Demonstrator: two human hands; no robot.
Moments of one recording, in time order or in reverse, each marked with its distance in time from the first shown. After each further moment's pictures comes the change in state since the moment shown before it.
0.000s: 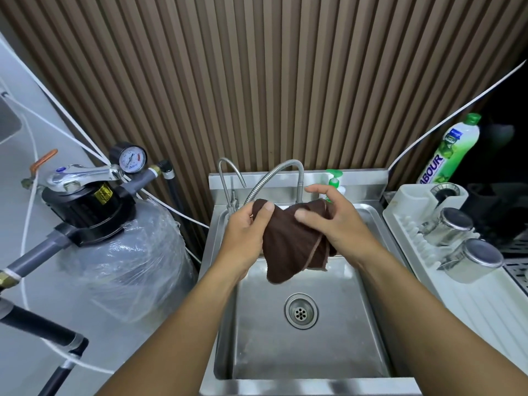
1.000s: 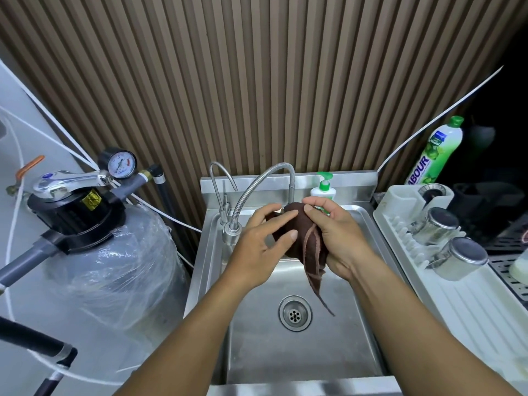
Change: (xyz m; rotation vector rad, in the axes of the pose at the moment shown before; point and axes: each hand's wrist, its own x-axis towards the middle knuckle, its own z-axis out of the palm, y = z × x) left_hand -0.017 -0.006 0.017 0.463 -0.187 0.339; right_hand -0.010 -0.005 0.010 0.435 0.194 0.199
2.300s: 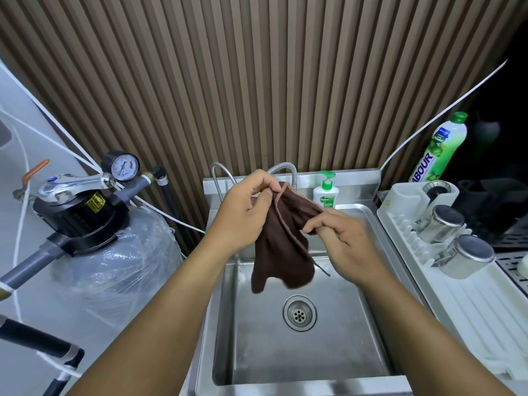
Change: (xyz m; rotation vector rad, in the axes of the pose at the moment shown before) left_hand 0.036 0.048 -0.043 -0.079 0.017 0.010; right_hand -0.013 0.008 -0.029 -0.862 -0.088 -0.695
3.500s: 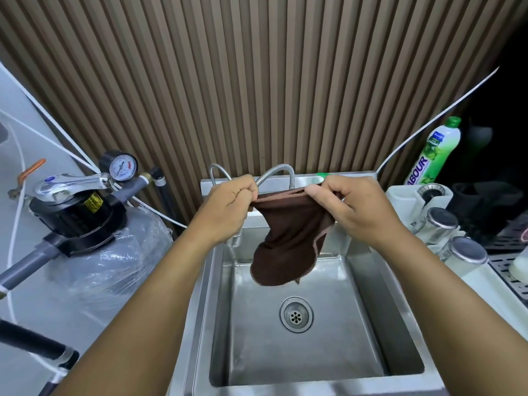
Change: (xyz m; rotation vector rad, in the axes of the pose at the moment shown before) left_hand 0.011 -0.012 -0.031 0.222 -0.052 -0.082; right_hand 0.048 -0.037 -0.038 -0.196 -0.026 -0.177
